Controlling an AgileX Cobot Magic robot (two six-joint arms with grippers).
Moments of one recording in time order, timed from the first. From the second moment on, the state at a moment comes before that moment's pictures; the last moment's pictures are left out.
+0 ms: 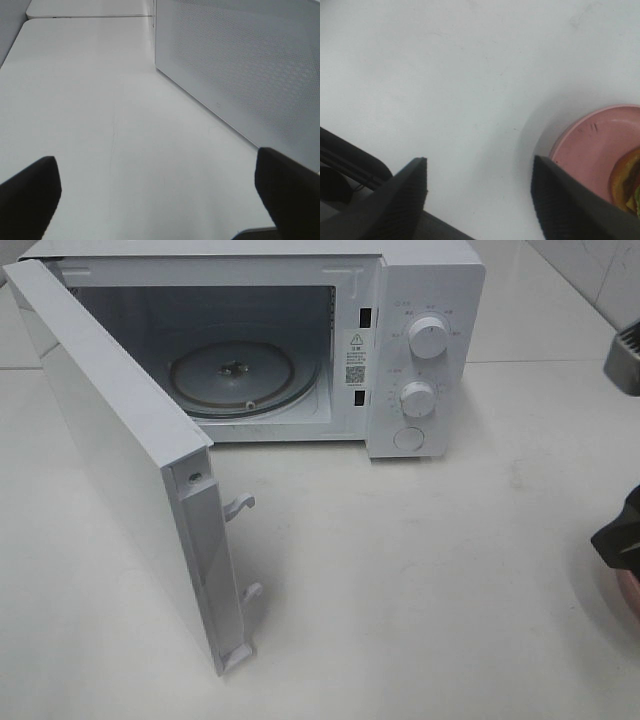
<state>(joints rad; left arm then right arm) -0.01 0.00 -0.52 -0.08 1.09 0.04 0.58 0.92 -0.70 -0.14 0.90 0.11</state>
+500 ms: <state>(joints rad) -0.01 0.00 -0.52 -0.08 1.09 0.04 0.33 0.58 -0.65 -0.12 1.02 0.02</state>
